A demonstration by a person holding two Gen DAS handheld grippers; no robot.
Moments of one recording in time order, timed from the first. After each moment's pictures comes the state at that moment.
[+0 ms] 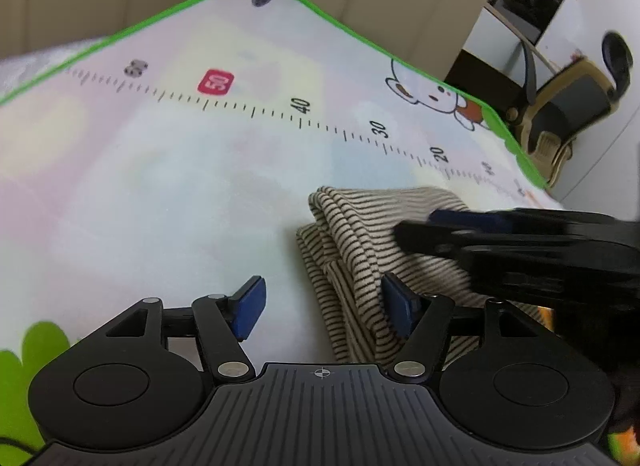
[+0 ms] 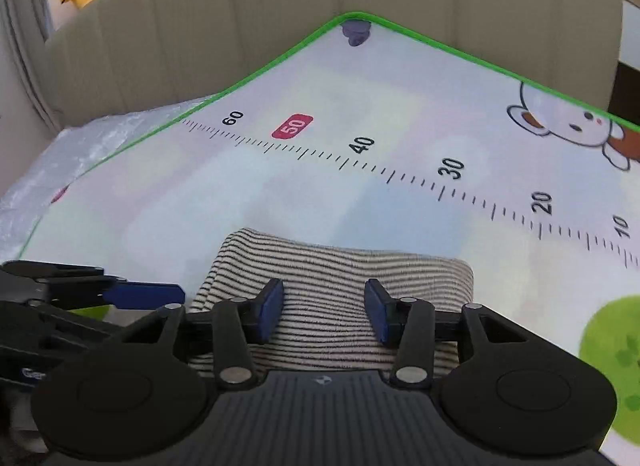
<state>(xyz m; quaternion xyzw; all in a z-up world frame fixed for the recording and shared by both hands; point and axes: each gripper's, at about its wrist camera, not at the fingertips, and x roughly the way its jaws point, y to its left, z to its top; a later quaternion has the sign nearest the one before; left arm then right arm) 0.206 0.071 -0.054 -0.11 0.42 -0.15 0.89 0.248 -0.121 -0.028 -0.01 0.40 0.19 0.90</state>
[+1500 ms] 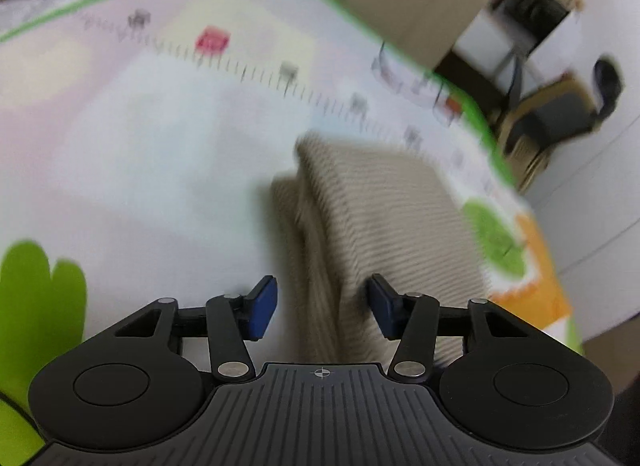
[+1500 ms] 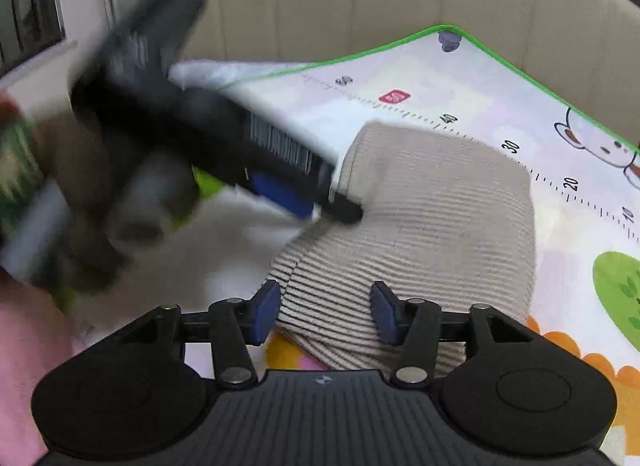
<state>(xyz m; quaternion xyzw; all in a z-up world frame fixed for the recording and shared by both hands) 0.185 0.076 -0.058 -0.17 0.46 -0.18 0.85 0.123 -0.123 -0.016 -0.07 0.38 0.28 0.88</state>
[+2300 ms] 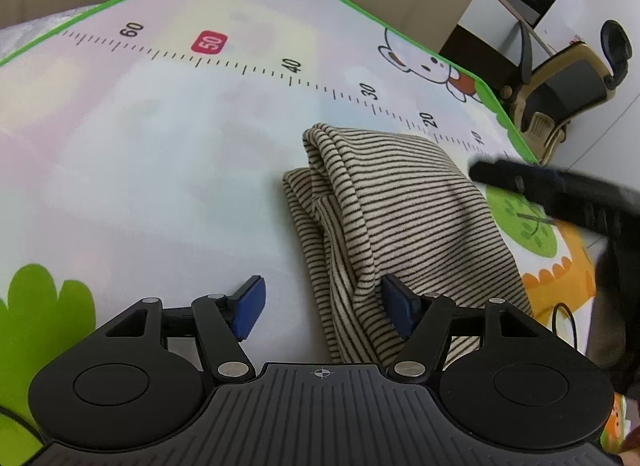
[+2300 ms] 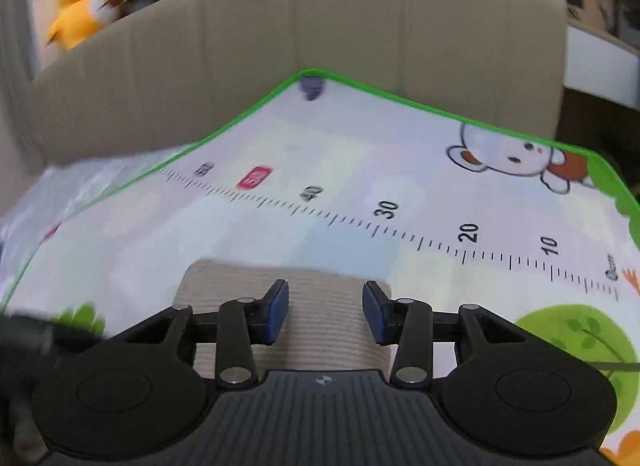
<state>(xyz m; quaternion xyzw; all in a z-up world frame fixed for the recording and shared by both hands) 0.186 0.065 -0.063 -0.12 0.46 -0.17 0.86 0.233 -0.164 -0.022 0.01 0.38 0.13 0.91</state>
